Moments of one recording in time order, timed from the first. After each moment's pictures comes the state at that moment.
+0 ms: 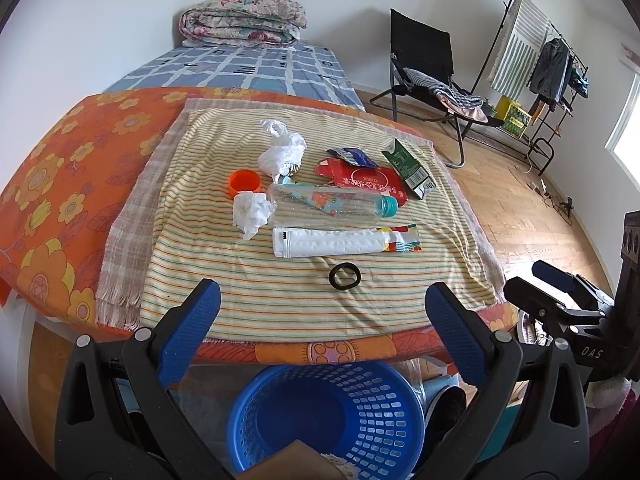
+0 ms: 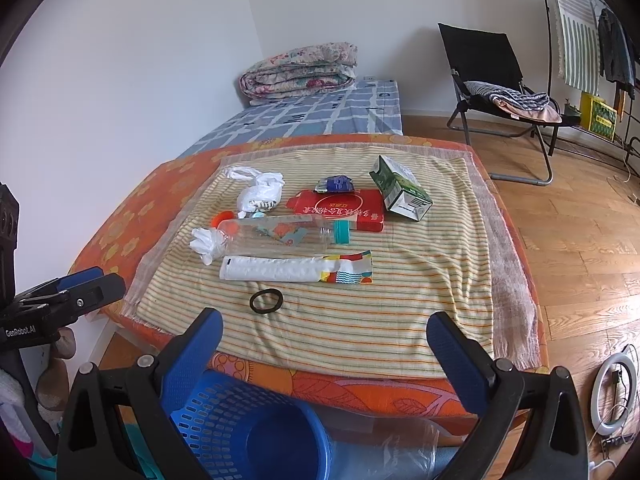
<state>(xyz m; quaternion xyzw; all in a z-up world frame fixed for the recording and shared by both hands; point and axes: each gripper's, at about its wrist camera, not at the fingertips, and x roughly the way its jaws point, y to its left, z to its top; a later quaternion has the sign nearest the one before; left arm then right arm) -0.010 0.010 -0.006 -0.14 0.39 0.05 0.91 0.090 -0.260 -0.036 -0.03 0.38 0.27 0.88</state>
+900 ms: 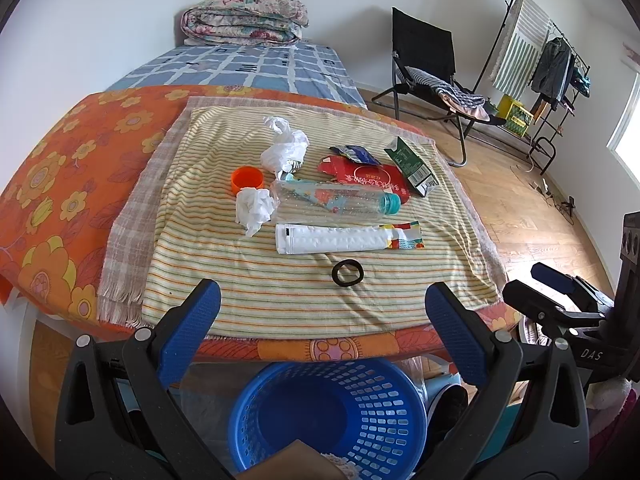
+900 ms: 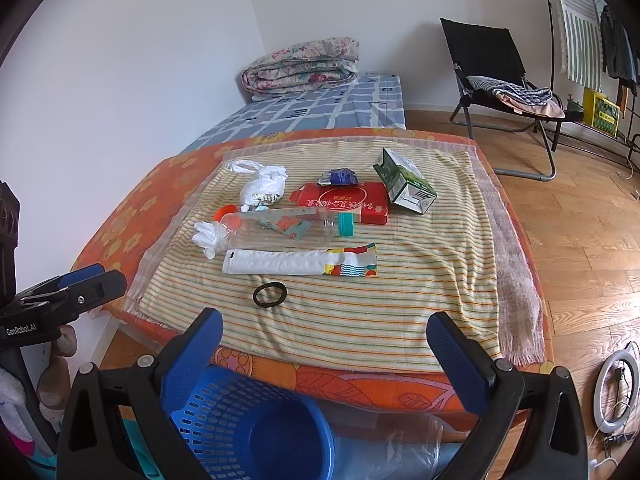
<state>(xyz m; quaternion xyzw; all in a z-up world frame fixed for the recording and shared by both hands) -0.010 0.012 -0.004 -0.14 0.39 0.05 0.91 0.088 -0.261 -0.041 -0.03 0.39 0.27 0.88</state>
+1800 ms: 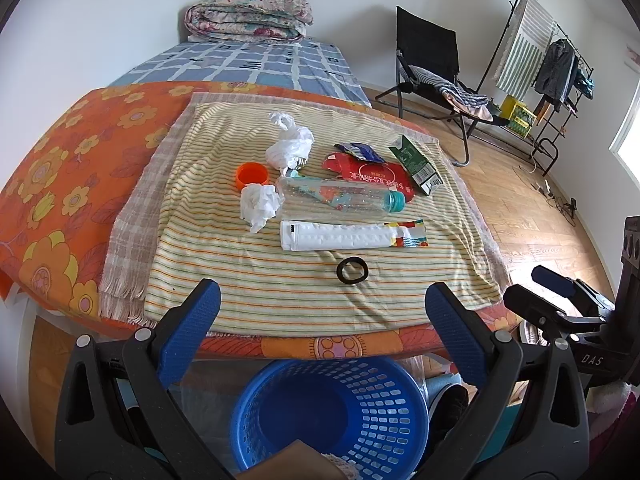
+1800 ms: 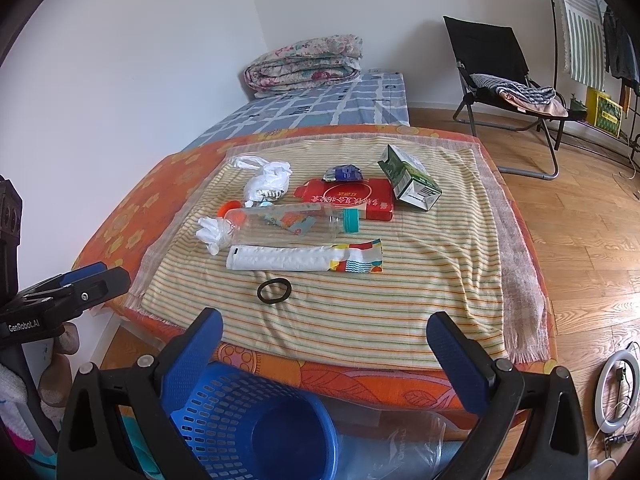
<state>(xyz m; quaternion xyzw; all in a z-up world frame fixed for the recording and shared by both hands) -0.010 0.013 -0.005 -0.15 0.39 0.05 0.91 0.086 -0.255 -0.045 -0.03 0.39 0.27 0.88</state>
